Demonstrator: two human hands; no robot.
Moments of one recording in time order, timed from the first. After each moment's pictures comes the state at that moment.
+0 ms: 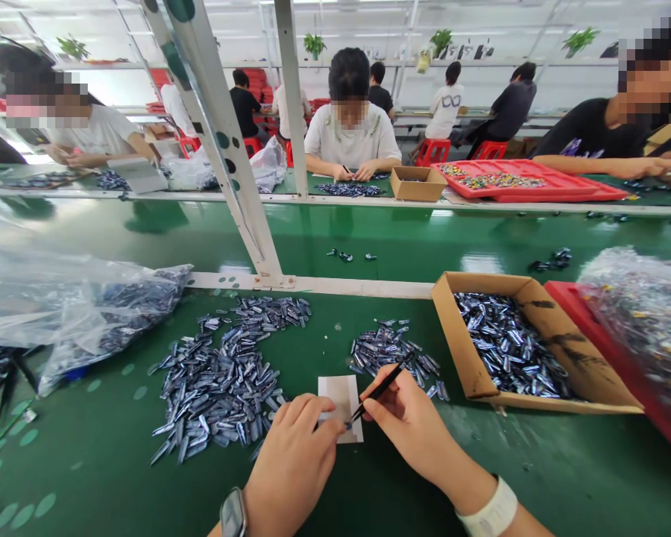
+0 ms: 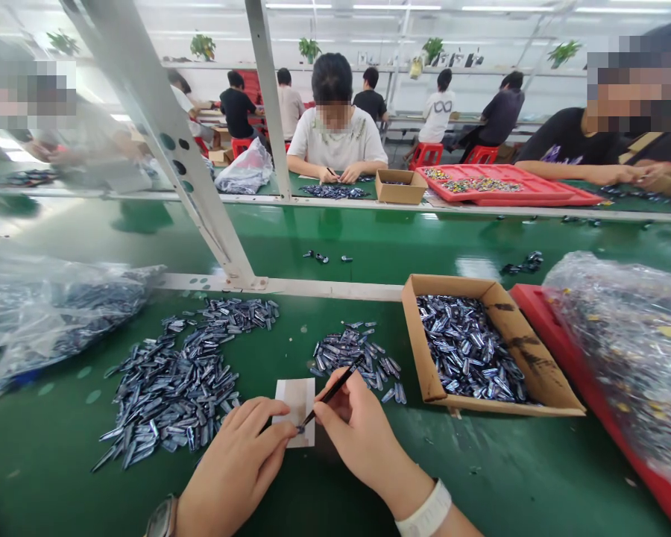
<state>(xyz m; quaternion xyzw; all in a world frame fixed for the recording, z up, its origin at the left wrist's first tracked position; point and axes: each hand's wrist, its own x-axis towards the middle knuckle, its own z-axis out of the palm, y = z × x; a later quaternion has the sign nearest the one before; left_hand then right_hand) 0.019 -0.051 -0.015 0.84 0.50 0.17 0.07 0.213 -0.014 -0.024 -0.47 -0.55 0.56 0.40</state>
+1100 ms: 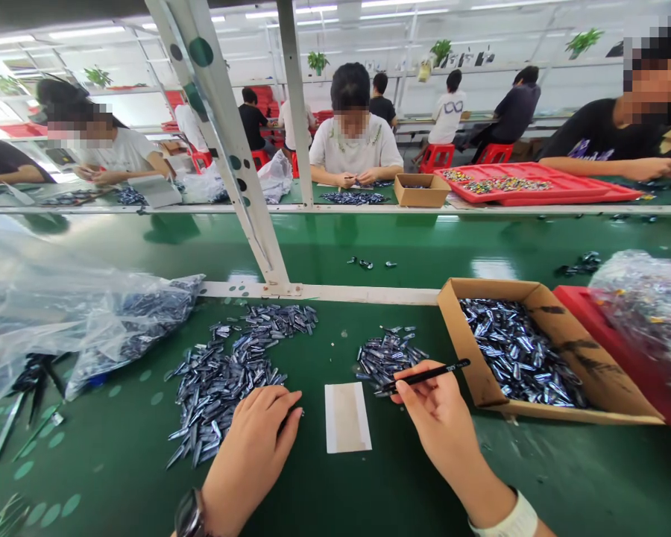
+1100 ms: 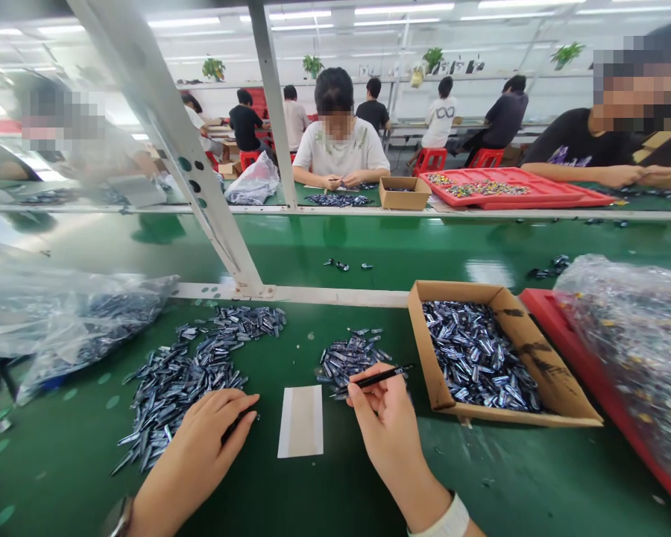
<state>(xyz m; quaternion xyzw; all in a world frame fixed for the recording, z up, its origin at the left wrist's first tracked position) -0.039 -0.038 -0.016 0.78 0.58 0.21 0.02 0.225 -0.008 -0.034 -0.50 -0.47 0.46 0.56</state>
